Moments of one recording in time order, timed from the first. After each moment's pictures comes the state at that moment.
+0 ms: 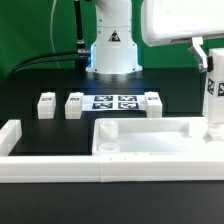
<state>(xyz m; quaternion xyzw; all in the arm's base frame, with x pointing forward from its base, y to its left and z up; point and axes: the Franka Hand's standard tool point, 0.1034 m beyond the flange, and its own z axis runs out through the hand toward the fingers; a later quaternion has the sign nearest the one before) 0.627 0.106 0.140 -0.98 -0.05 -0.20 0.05</state>
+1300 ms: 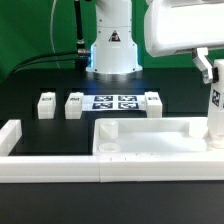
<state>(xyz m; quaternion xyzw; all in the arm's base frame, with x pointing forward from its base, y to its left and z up) 0.638 0.110 0.128 -0.97 -0.06 -0.21 0.05</state>
